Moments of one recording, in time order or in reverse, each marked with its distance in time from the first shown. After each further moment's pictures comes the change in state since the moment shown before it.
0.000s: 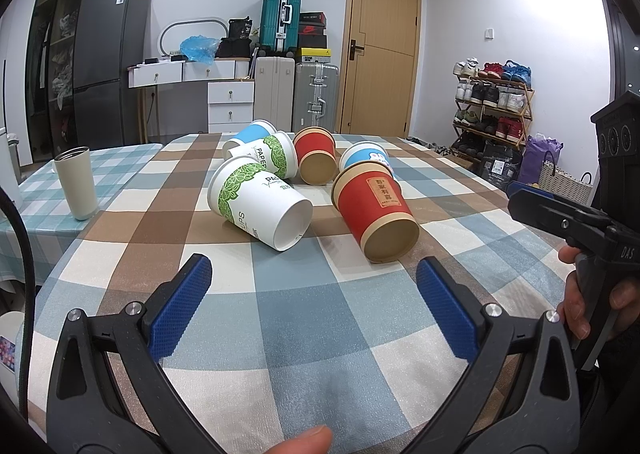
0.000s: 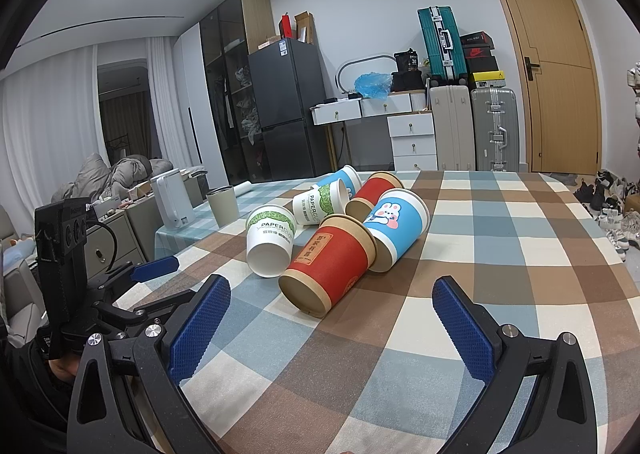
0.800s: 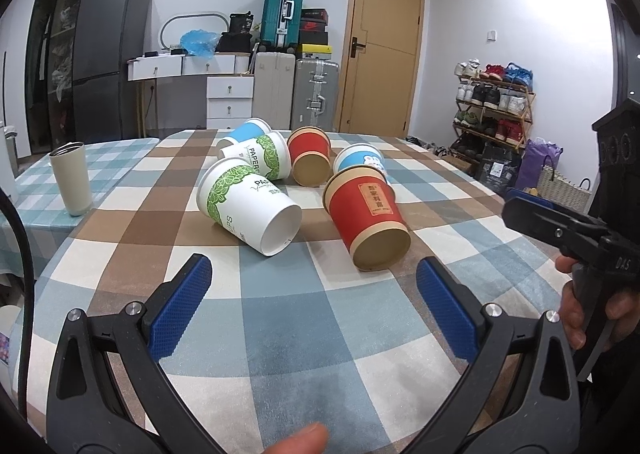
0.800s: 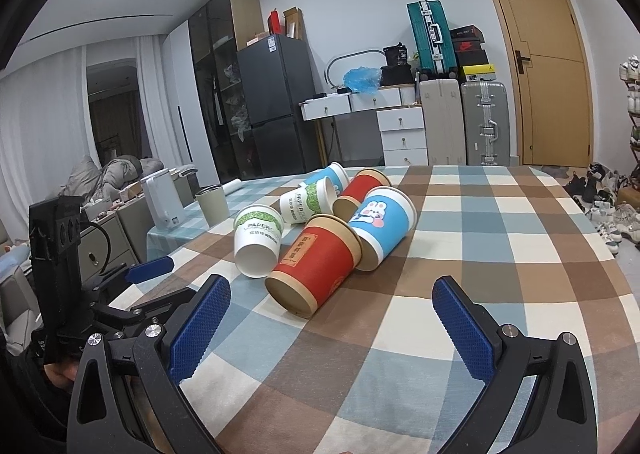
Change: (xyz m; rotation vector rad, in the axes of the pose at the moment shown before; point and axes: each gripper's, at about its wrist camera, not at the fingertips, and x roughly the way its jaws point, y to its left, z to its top) left arm 0.009 -0.009 0.010 -0.018 0.021 0.003; right arm -0.003 -0.006 0.005 0.019 0.026 -0.040
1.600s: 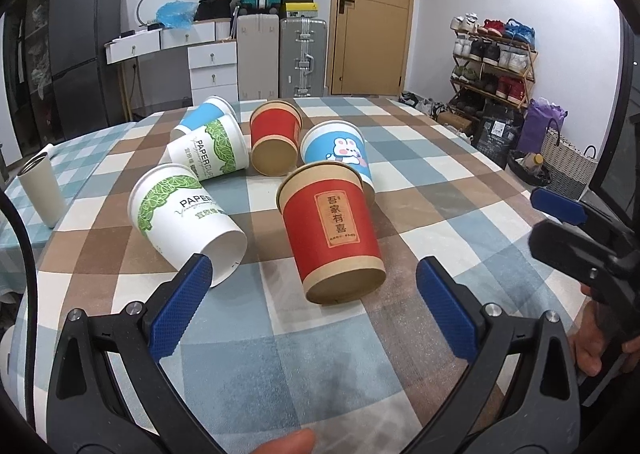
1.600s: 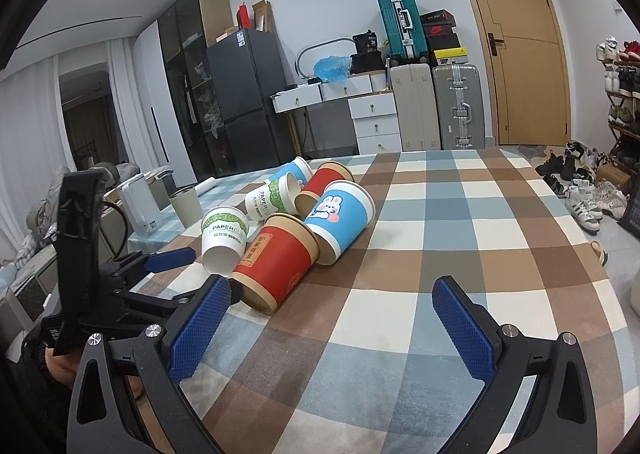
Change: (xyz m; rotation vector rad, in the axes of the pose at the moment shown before) left arm 0.075 -0.047 0.038 0.063 0.175 -0.008; right arm -0.006 -0.024 0.008 0.070 0.043 -0.072
